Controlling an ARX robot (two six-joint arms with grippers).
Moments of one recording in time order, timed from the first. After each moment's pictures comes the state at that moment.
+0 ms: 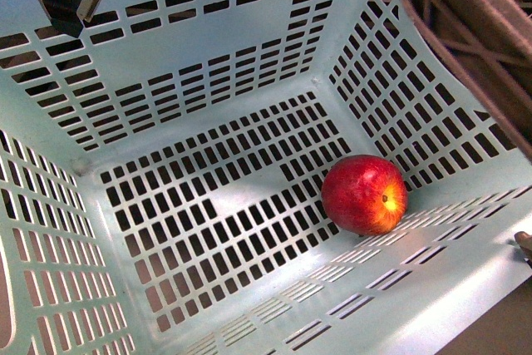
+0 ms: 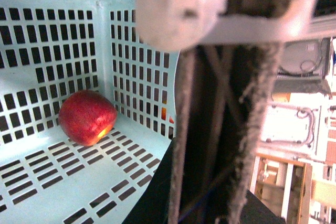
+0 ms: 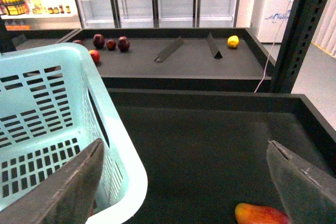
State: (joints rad) left arm -0.69 1.43 1.03 -0.11 -0.05 -1.20; right arm 0.00 0.01 0.02 0.00 0.00 0.00
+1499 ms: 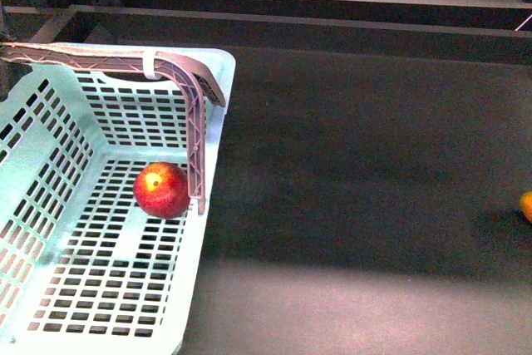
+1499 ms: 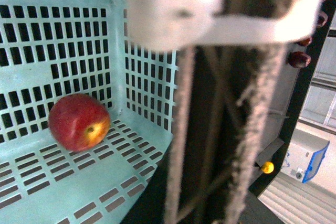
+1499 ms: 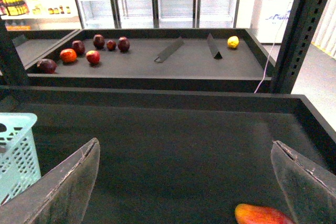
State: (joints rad) left arm -0.12 1.66 0.75 0.18 -0.11 -1.64; right arm 0.00 0.01 0.02 0.00 0.00 0.00
